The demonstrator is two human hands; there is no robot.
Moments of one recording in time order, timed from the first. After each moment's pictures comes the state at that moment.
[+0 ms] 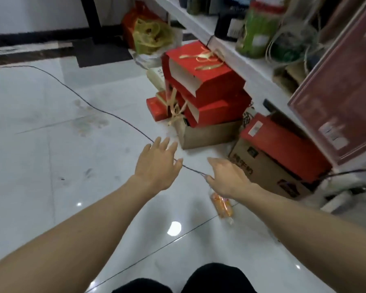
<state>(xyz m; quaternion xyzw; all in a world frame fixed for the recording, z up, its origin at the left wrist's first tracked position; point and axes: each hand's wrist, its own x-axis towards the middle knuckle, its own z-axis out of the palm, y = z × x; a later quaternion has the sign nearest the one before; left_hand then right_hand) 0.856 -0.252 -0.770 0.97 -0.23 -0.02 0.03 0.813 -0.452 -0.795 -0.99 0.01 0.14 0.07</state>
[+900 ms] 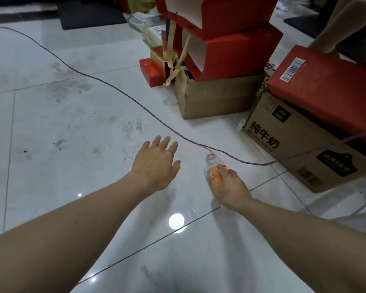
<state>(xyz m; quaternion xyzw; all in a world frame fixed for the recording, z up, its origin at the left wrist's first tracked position) 0.855 -0.275 -0.978 0.97 -0.24 -0.09 -0.04 0.793 -0.485 -1.051 -0.95 0.16 0.20 0.18</state>
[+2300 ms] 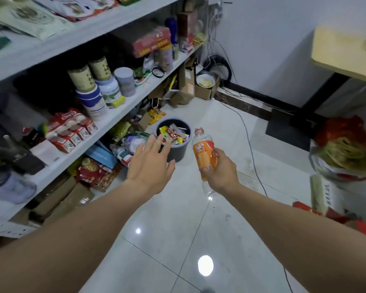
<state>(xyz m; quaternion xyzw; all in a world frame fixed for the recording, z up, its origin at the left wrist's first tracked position) 0.720 0.288 -0.351 0.96 0.28 -0.02 0.02 0.854 0.149 -0.369 -0.89 -0.22 0.22 0.32</state>
